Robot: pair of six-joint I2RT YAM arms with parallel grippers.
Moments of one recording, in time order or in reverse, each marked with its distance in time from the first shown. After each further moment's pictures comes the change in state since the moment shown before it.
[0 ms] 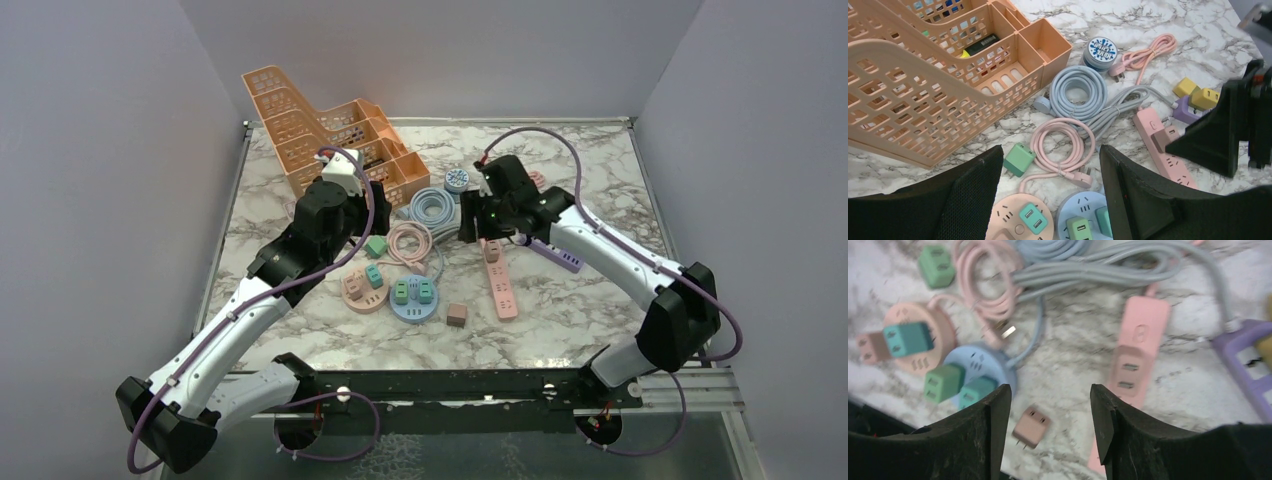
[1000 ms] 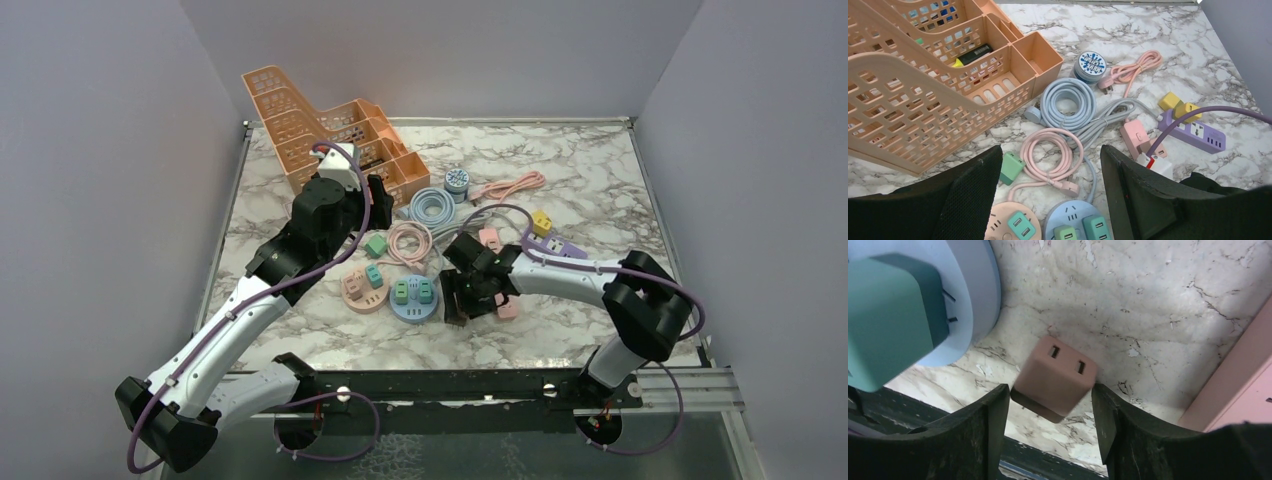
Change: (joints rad) left arm 0.000 0.007 0.027 0.023 0.002 -0.049; right arm 0.313 0.088 -0.352 0.106 -0.060 0.309
